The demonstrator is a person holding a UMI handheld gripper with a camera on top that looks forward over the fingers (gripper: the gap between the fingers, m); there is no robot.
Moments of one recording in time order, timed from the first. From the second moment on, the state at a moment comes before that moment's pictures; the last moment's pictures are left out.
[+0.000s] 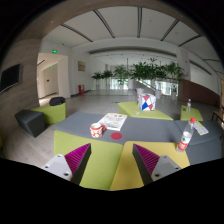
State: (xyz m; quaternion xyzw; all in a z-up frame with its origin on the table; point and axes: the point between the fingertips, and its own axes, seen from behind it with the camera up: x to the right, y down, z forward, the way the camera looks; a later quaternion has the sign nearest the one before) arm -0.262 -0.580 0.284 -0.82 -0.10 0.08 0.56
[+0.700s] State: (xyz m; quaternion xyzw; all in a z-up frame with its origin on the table) arm 0.087 -0.464 0.157 -0.82 0.03 -0.09 0.57
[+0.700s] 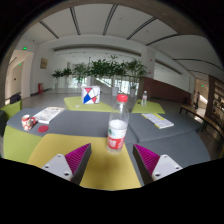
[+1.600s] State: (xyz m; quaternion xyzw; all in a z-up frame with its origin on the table) arm 0.132 -0.308 0.164 -0.76 0.04 -0.16 0.63
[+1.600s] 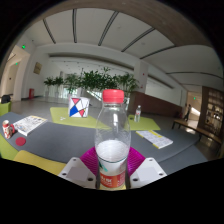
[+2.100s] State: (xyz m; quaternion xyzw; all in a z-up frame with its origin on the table) arm -0.042 -0.240 0.414 -0.56 -0.18 -0.47 0.66
